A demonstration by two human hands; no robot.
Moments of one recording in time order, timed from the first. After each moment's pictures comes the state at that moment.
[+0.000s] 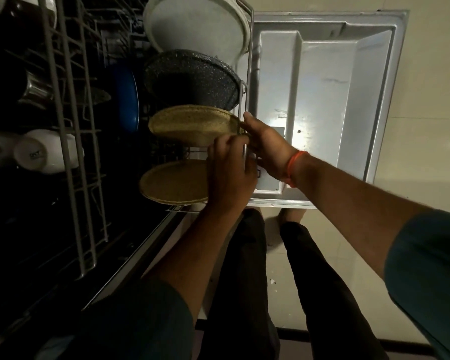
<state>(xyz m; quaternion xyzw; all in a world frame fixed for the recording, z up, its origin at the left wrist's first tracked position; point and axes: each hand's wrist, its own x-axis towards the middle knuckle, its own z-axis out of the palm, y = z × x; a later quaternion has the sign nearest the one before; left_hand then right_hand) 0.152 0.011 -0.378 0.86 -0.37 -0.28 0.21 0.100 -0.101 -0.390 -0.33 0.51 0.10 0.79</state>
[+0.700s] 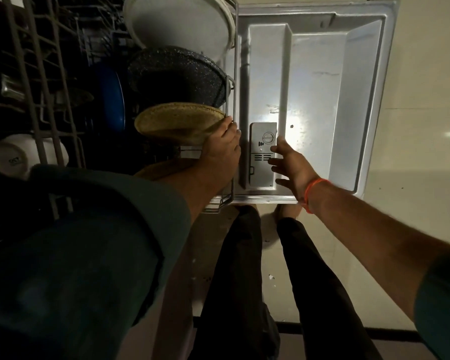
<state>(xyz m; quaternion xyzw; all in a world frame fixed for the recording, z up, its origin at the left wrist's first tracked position) 0.187 -0.019 -0.430 0.51 -0.72 -0.14 -0.44 0.033 -0.089 -0.399 -0.28 0.67 0.12 0.68</state>
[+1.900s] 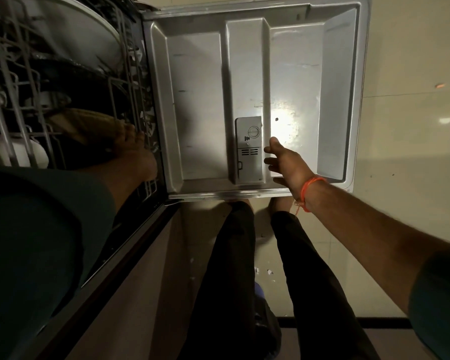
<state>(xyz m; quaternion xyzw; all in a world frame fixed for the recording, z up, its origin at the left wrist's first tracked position) 0.288 0.020 -0.403 0.59 -0.47 -0.28 -0.59 -0.002 -0.083 -0.402 -0.32 0.66 0.11 0.66</state>
